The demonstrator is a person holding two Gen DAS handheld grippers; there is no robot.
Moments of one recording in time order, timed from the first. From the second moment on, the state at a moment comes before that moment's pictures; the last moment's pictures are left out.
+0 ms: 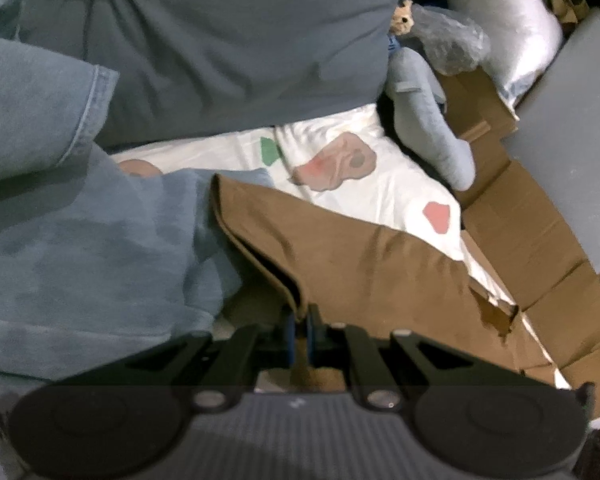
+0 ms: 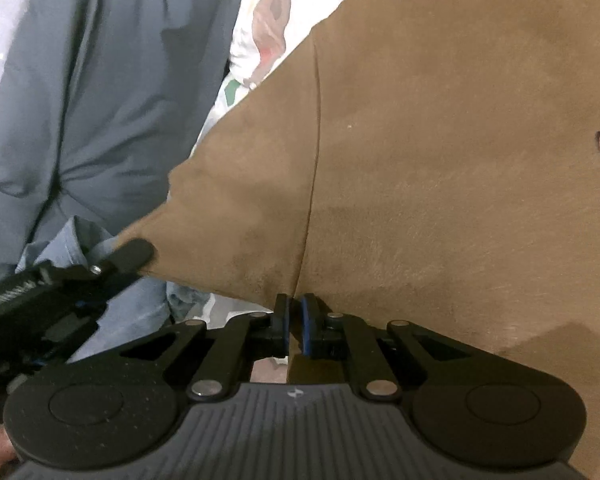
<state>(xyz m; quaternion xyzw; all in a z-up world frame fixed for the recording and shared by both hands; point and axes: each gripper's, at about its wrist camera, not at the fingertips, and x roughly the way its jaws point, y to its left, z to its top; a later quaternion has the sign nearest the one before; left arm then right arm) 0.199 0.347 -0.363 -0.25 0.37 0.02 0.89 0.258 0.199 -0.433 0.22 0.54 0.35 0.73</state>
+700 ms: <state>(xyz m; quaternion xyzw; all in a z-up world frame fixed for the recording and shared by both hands) 0.180 0.332 -0.364 -0.28 0.33 0.00 0.90 0.248 0.205 -0.438 0.20 0.55 0.33 0.74</state>
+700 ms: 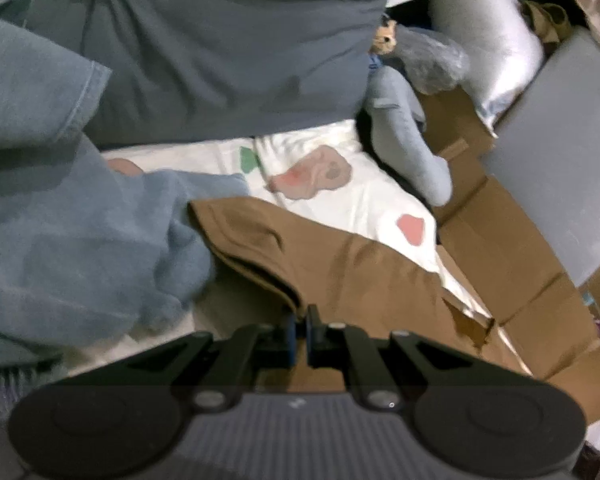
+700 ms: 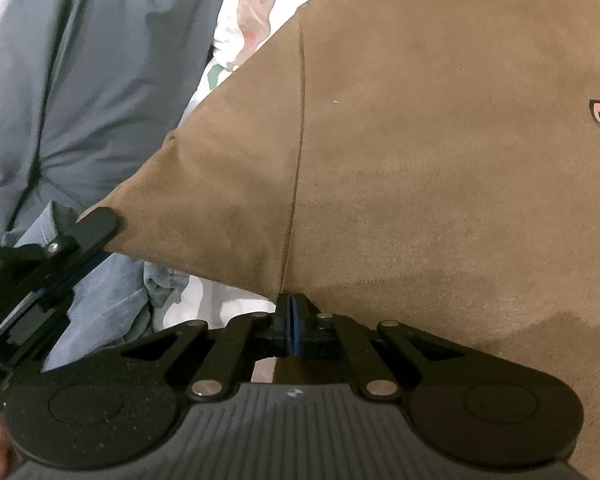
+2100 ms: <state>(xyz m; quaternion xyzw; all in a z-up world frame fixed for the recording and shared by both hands) 0.179 0.313 -0.406 -0.21 0.45 -0.01 0.87 0.226 0.171 -0.403 0.13 0.51 0.31 0.79</state>
